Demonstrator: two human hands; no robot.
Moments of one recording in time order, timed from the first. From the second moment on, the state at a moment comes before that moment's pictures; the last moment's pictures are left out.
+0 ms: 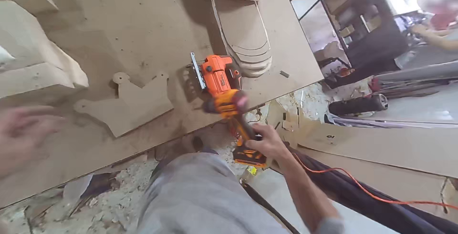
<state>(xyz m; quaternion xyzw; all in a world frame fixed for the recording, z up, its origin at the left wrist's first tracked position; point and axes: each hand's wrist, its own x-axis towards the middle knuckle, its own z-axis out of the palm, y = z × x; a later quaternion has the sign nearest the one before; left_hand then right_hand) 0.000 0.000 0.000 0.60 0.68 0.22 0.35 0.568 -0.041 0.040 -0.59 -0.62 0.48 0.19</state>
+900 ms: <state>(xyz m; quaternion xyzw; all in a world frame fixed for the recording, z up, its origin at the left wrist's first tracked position) 0.166 0.021 -0.128 0.56 0.81 0.16 0.10 0.628 0.039 0.050 -0.43 -0.50 0.45 0.61</state>
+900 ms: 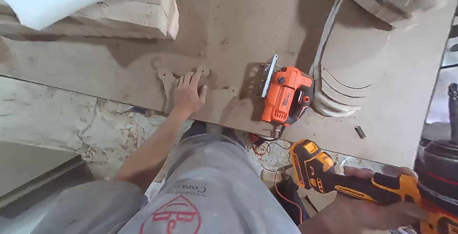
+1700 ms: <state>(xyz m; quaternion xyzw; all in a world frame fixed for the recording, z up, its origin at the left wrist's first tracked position) 0.189 0.017 -0.136 0.77 0.55 0.17 0.27 0.420 0.066 0.051 -0.67 -0.62 0.40 0.07</state>
